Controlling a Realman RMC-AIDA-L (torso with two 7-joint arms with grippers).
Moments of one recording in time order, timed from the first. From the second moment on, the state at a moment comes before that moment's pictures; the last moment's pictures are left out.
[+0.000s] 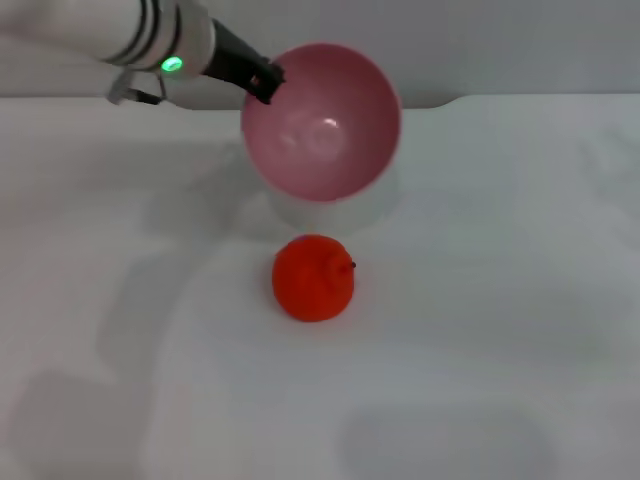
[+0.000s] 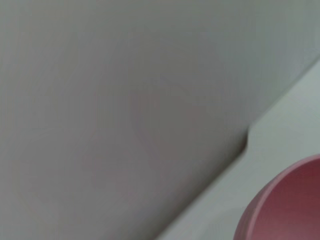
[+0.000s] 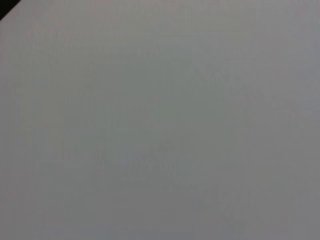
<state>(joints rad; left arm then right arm) -0.87 -2.06 1.34 0.99 2.56 0.93 -2.44 0.38 2.07 -1.05 -0.48 -0.56 -1.46 0.92</state>
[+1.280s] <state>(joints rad) -0.87 -1.96 1.00 0.97 2.64 1.28 -2.35 0.84 2.08 -1.20 -1.09 -2.58 -1.41 2.45</state>
